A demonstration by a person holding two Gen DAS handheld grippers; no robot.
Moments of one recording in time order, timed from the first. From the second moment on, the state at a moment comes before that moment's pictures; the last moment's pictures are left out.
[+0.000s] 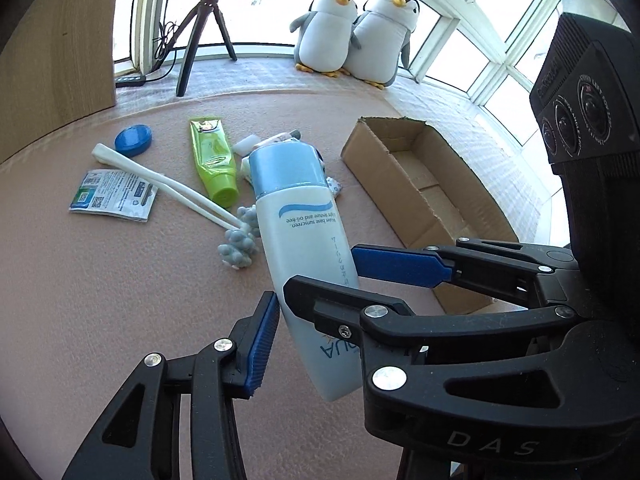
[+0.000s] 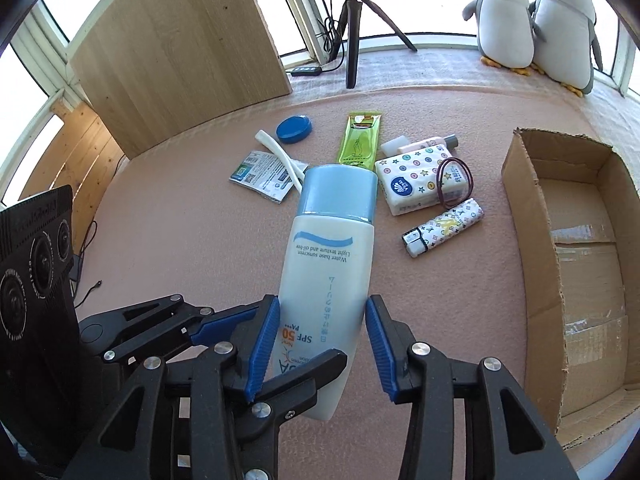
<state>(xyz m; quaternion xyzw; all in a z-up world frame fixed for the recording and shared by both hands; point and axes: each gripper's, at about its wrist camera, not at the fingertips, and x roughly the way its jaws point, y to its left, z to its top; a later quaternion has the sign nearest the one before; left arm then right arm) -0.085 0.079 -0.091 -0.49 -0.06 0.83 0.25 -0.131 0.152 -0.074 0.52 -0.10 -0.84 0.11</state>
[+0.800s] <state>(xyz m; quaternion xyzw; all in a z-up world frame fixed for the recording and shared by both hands) -0.119 0.266 -0.074 -0.48 0.01 0.81 0.33 -0.109 0.306 -0.062 0.50 -0.14 -0.86 0.00</state>
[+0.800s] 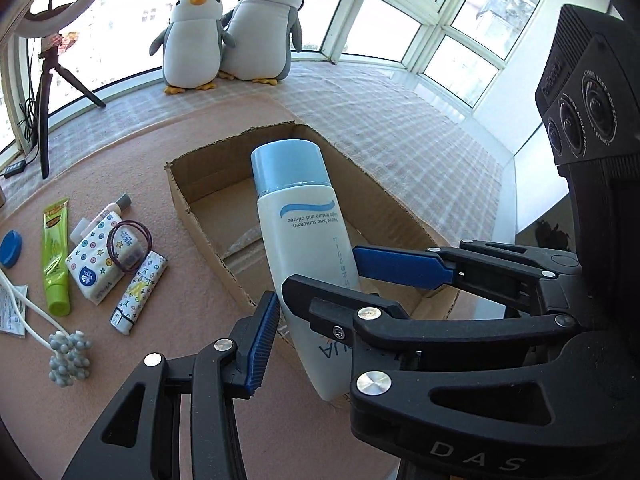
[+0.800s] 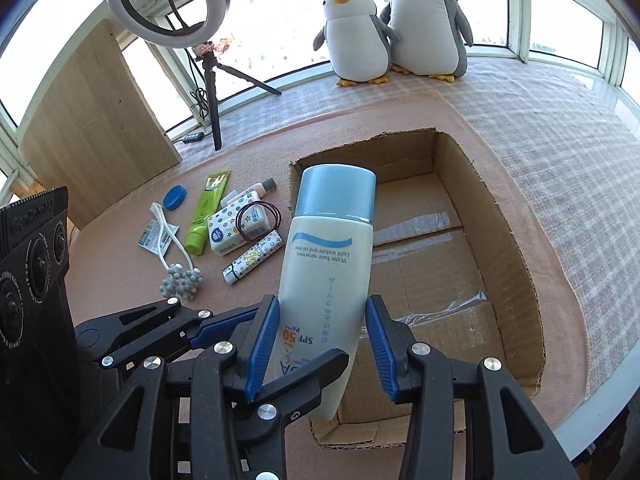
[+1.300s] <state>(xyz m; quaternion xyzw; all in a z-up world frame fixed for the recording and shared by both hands) -0.123 0.275 -0.081 -0.48 0.03 0.81 0.32 -0.104 0.324 -0.064 0.48 -0.14 -0.86 -0.05</state>
